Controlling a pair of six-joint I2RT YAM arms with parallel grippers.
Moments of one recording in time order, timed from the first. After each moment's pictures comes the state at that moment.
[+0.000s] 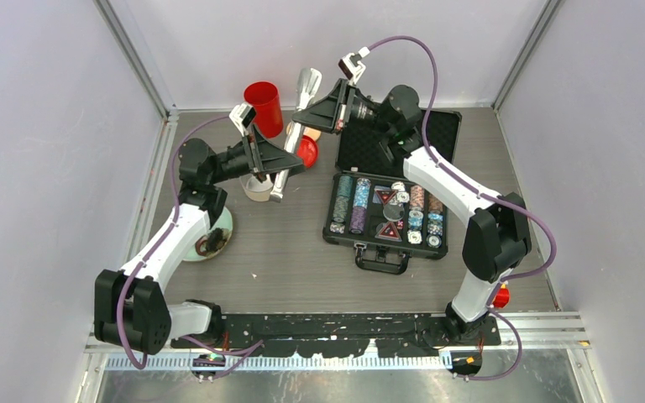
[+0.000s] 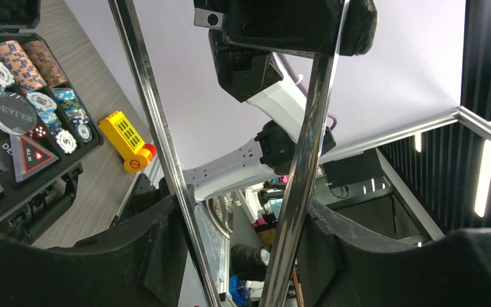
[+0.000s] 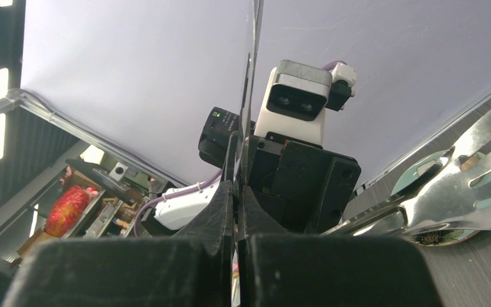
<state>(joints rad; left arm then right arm) -0.23 1.25 0.90 0.66 1.08 -1.47 0.53 1.75 1.50 0.68 -0.89 1.34</state>
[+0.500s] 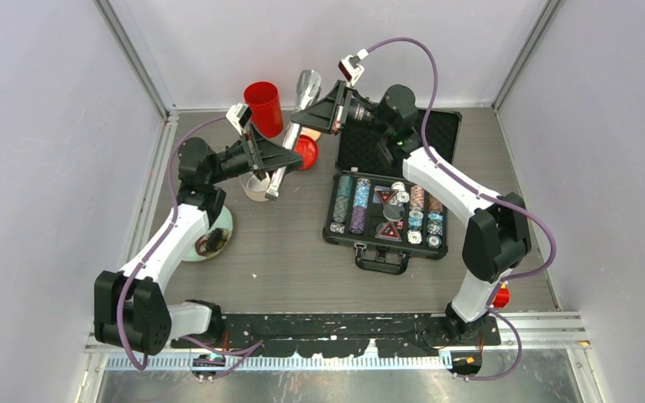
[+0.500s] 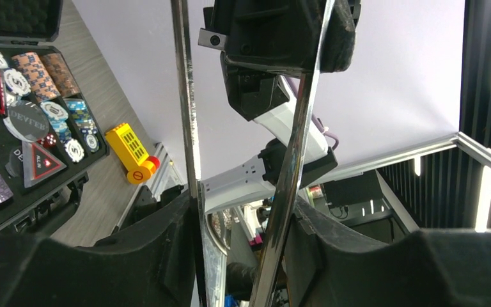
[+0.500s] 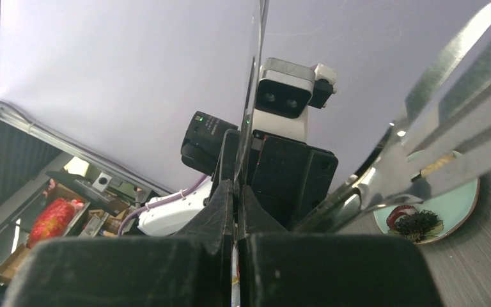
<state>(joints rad) -0.22 1.25 0.90 0.62 1.03 -1.47 0.53 1.75 1.50 0.61 -0.85 1.27</state>
